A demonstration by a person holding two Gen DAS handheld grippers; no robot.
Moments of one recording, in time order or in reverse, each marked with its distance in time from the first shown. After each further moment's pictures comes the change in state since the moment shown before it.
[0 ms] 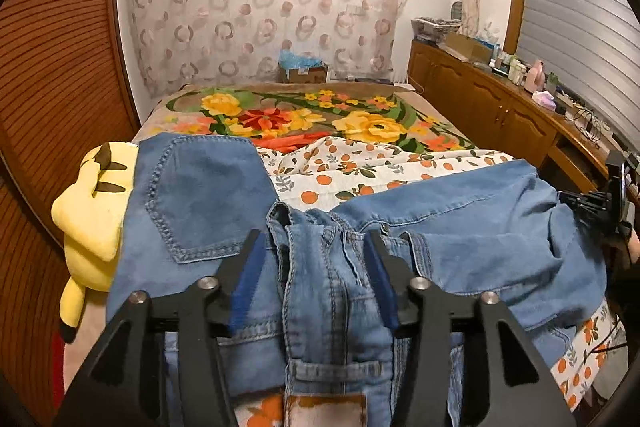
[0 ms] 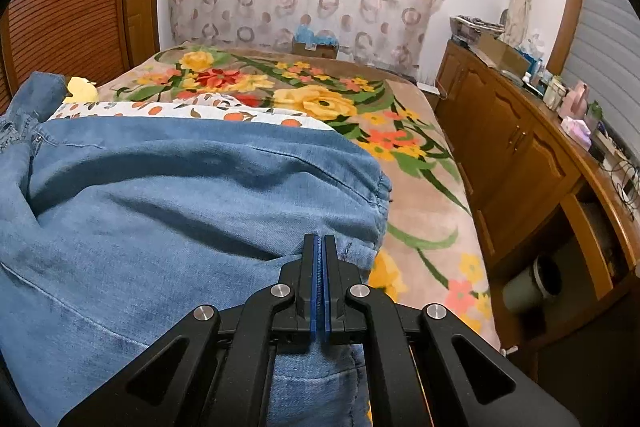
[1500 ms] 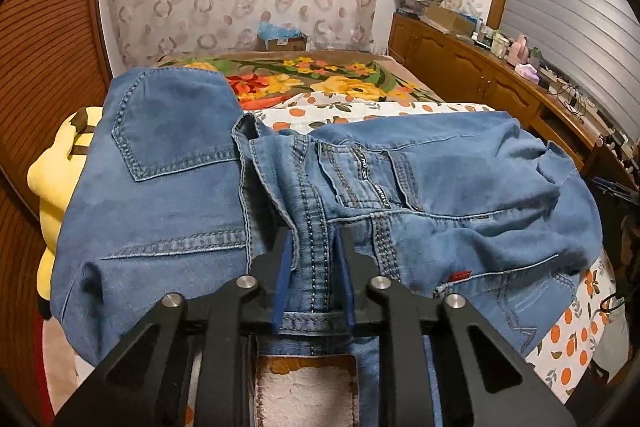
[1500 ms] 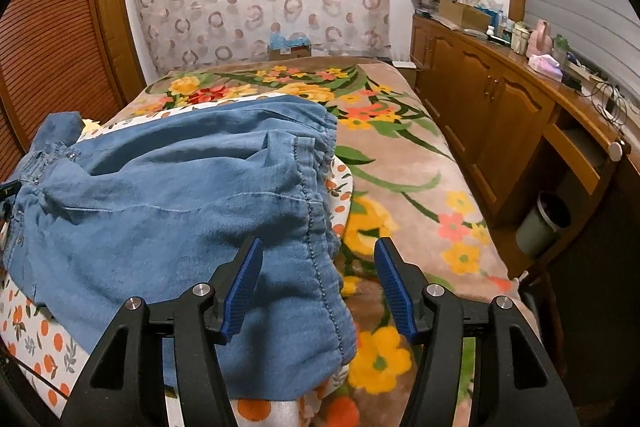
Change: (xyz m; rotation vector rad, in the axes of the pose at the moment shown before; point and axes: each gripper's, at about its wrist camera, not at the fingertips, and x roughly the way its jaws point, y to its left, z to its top) left arm 0.016 -0.009 -0.049 0.019 0.100 -0.078; right arm -0.080 -0.029 -0.042 0.209 -0.007 0.028
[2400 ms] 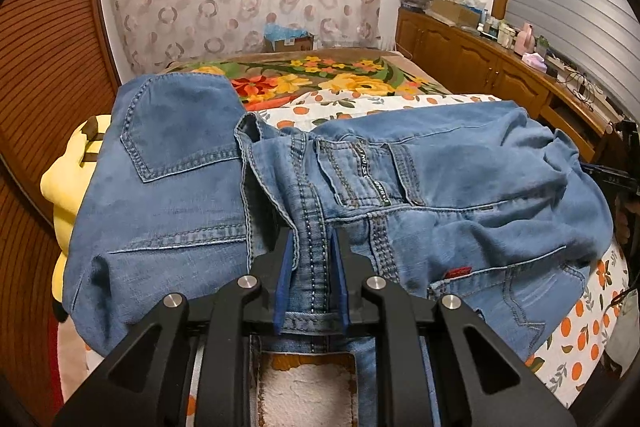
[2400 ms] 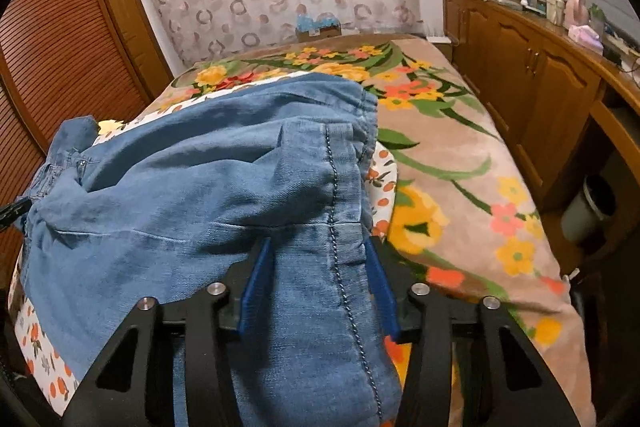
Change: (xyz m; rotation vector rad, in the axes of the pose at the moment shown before) left arm -0.001 -0.011 -0.003 0.038 -0.002 0.063; right arm 0.063 -0.017 0.019 0.058 0.064 0.148
